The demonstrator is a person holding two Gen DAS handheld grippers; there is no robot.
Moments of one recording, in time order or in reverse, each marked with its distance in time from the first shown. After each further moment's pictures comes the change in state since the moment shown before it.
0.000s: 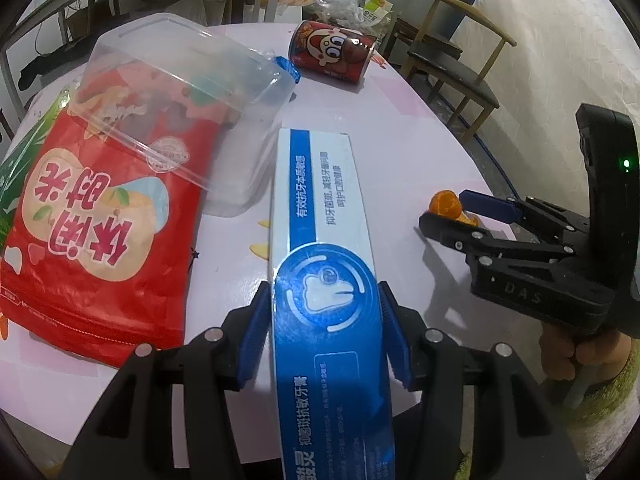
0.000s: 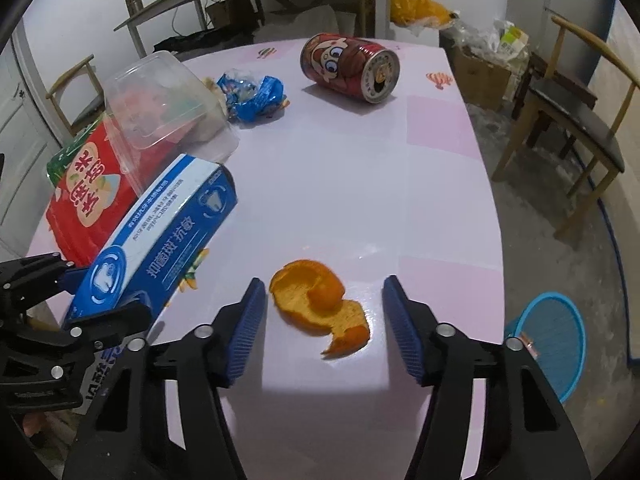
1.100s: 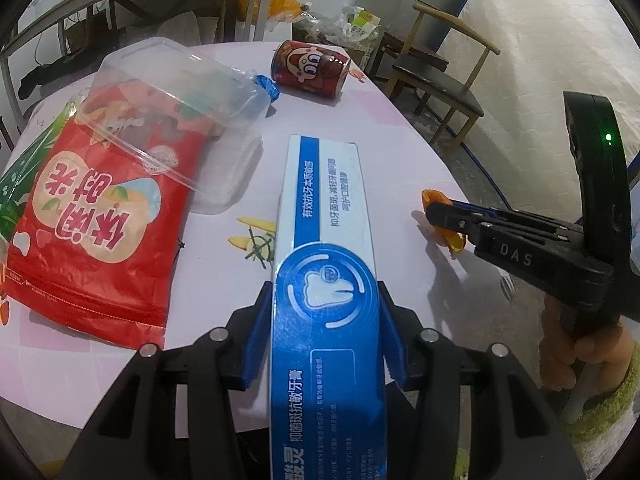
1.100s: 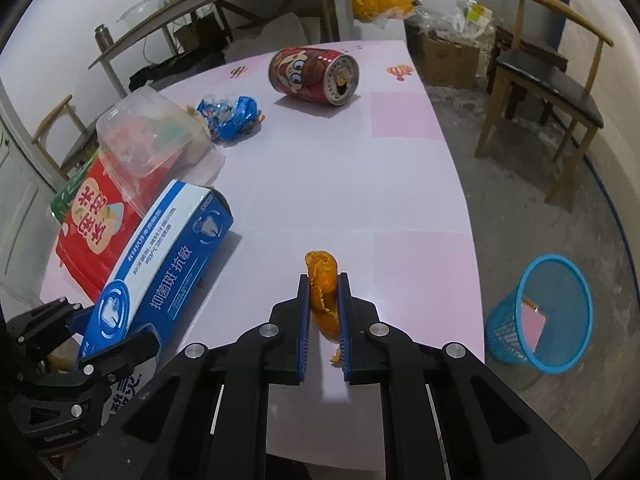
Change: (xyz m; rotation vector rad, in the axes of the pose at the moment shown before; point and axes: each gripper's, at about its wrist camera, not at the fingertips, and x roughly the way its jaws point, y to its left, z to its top) left arm -0.022 -0.017 -0.018 0.019 -0.067 -0.024; right arm -0.025 -0.011 -0.008 0.166 -0.011 -0.002
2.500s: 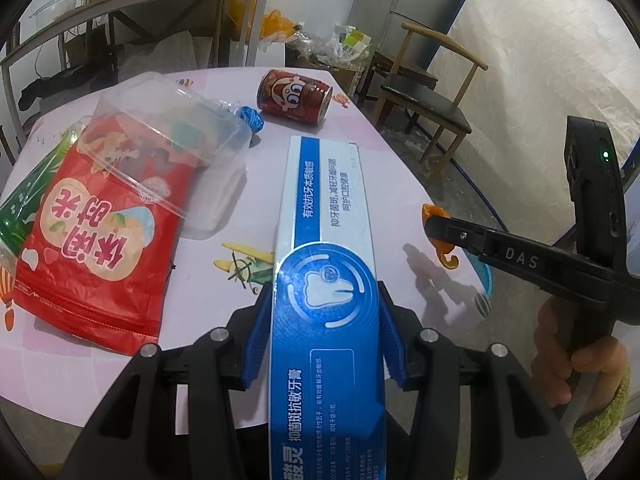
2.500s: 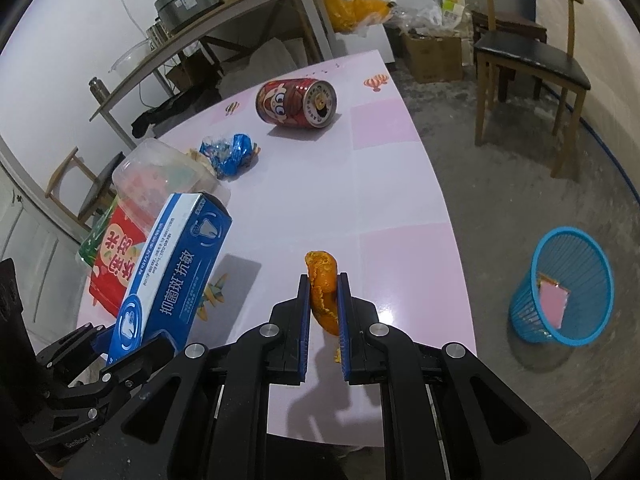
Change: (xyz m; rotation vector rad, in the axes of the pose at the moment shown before) left arm -0.024 -0.012 -0.001 0.009 -0.077 -0.020; right arm -0.028 -0.024 -0.007 0.143 -0.058 0.086
